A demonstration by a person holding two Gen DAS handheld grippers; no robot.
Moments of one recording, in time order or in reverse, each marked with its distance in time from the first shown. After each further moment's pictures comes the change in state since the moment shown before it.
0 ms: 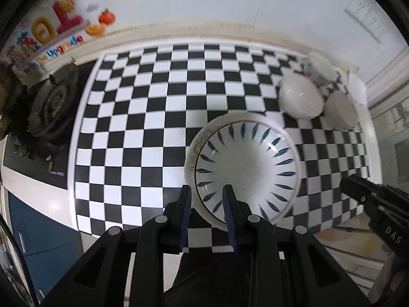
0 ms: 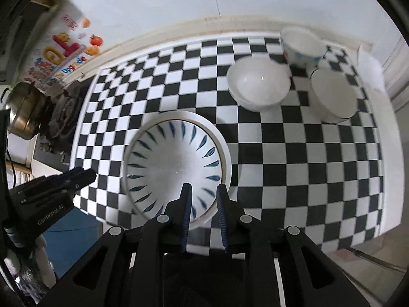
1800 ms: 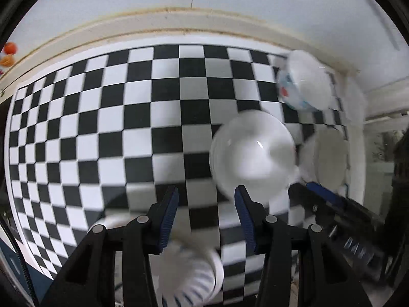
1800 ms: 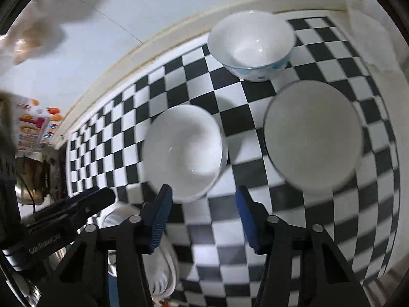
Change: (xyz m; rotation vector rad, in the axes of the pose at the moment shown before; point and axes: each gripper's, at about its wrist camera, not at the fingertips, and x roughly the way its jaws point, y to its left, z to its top) left arm 0.159 -0.136 0.181 0.021 0.226 -0.122; right arm 0.098 -0.183 0.145 0.277 0.081 0.104
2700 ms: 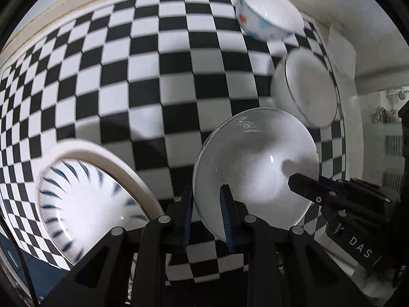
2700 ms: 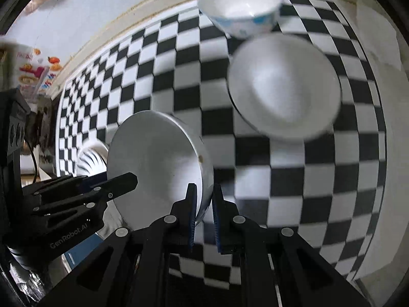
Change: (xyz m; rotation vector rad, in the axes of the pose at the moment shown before) left arm 0.018 -0.060 -0.106 0.048 0.104 -0.023; right arm -0.005 -0.037 -0.059 -0.167 0.158 -0.032
